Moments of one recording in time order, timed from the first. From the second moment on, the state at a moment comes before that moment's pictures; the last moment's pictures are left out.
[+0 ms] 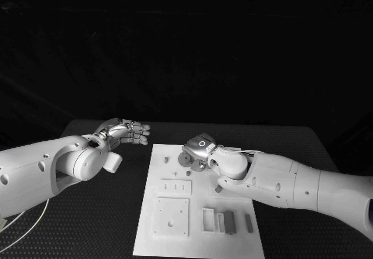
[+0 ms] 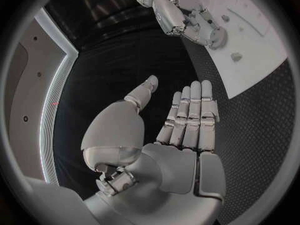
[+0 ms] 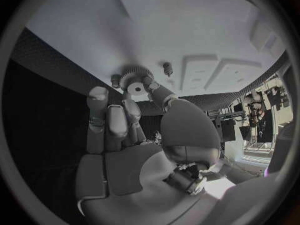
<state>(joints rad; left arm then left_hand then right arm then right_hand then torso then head) 1.39 -0.84 -0.17 1.39 -0.16 -0.25 0.14 1.02 -0.09 0.44 -0.28 0.05 0.79 0.20 0.31 0.51 1.03 0.17 0.14 0.13 0.95 0.11 0.39 0.70 0.03 0.93 0.01 0.23 0.64 1.19 -0.48 -0.12 1.21 -2.08 -0.32 -0.25 1.03 -0.09 0.60 -0.25 0.05 0.91 0.11 0.27 0.51 1.19 0.02 1.23 1.24 1.31 -0.09 1.50 0.90 0.19 1.25 -0.05 0.91 1.31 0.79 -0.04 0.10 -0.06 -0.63</state>
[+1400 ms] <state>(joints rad) 1.39 -0.84 -0.17 1.38 -0.16 -0.25 0.14 1.02 -0.09 0.44 -0.28 0.05 0.79 0.20 0.31 0.51 1.03 0.17 0.14 0.13 0.95 0.11 0.38 0.70 0.03 0.93 0.01 0.23 0.64 1.20 -0.48 -0.11 1.18 -1.86 -0.22 -0.19 1.07 0.02 0.66 -0.23 0.06 0.76 0.12 0.20 0.47 1.13 0.01 1.20 1.20 1.29 -0.10 1.48 0.87 0.19 1.24 -0.05 0.89 1.31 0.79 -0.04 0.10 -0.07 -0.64</state>
